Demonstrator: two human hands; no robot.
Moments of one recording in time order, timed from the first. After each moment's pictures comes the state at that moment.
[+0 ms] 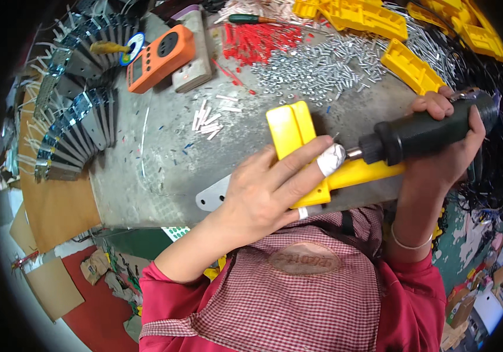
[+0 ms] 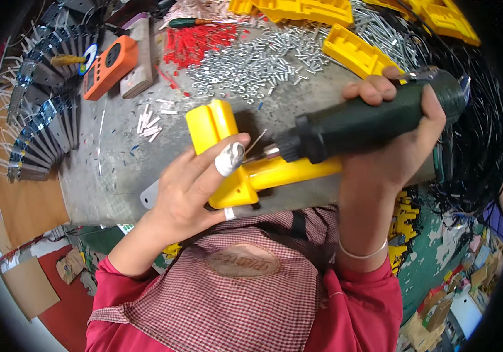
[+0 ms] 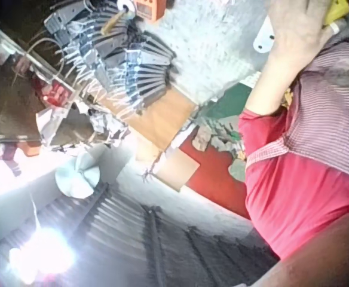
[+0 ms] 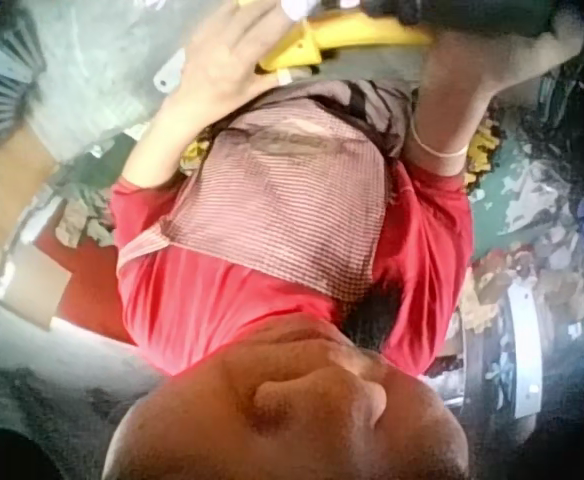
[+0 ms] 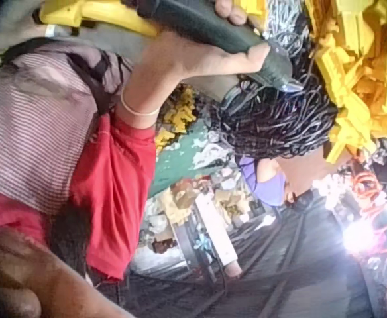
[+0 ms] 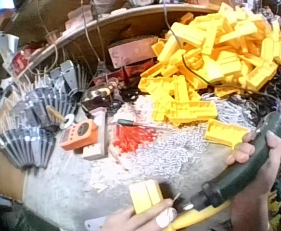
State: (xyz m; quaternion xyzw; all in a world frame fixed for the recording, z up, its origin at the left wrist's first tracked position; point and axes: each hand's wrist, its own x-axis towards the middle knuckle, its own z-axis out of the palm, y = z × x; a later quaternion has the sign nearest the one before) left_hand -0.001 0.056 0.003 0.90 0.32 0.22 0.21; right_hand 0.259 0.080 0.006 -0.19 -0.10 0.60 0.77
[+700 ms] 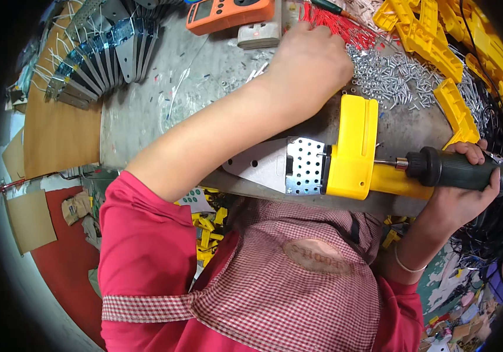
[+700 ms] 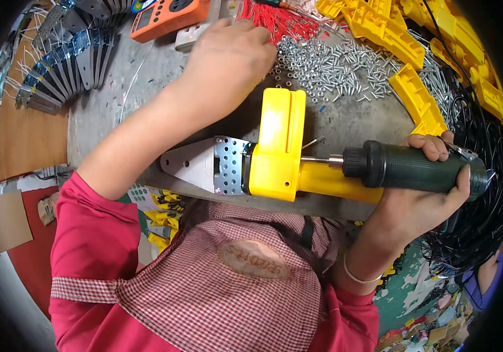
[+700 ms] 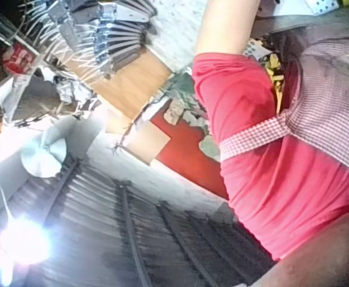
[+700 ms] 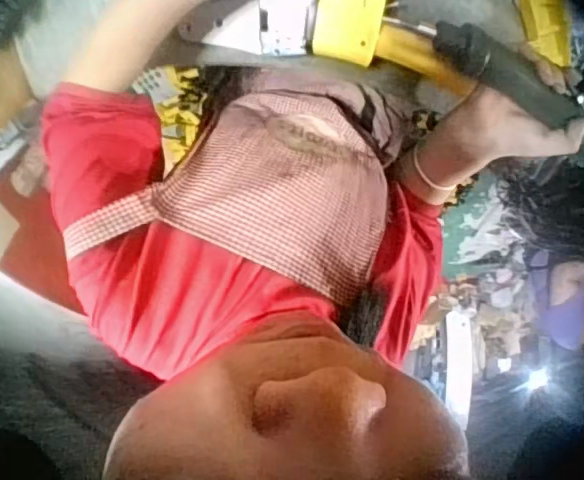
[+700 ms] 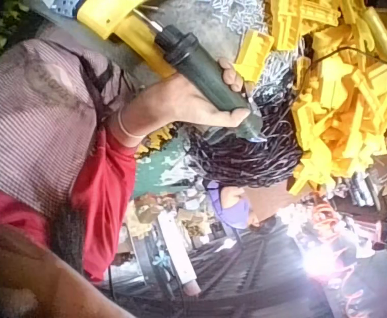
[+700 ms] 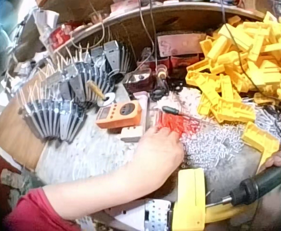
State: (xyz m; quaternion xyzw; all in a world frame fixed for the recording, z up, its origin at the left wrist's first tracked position) left_hand -0.009 0.150 0.004 0.90 0.39 0.12 -0.16; right_hand 0.275 0.071 -0.009 -0.13 -0.10 0.61 0.77
